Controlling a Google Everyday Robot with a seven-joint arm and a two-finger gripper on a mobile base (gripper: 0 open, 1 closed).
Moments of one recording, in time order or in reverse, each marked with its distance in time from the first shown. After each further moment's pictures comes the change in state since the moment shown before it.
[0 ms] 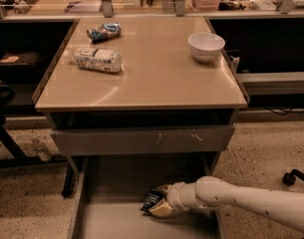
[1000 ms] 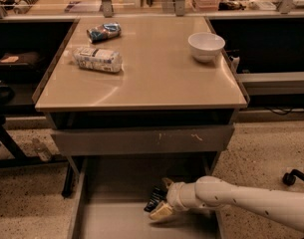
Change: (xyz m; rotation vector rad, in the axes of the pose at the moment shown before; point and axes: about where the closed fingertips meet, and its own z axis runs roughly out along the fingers) arm 0.000 0.000 0.000 0.000 0.000 0.000
